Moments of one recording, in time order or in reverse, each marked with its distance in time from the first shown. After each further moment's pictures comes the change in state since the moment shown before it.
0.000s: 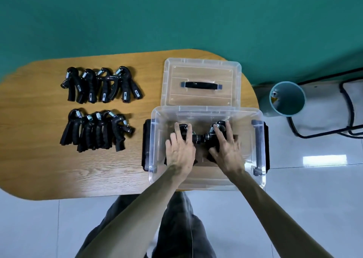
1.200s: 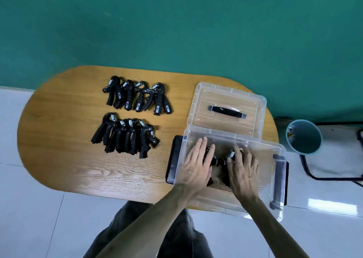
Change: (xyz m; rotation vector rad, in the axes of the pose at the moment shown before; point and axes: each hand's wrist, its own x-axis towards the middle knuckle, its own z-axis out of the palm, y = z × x) left_hand -0.018 -0.046 -0.026 -0.105 0.167 0.278; right_hand -0.001 -0.061 -0.033 -0.121 0.073 -0.011
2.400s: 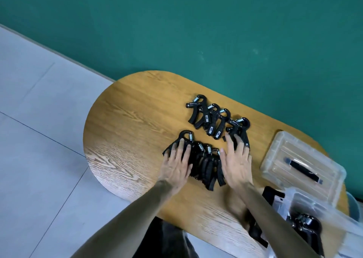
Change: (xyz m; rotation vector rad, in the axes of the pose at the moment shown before) left_hand -0.100 -0.352 -0.058 -0.071 -0.239 -0.426; right_hand 0.088 -0.363 0.084 -0.279 -0.039 -0.327
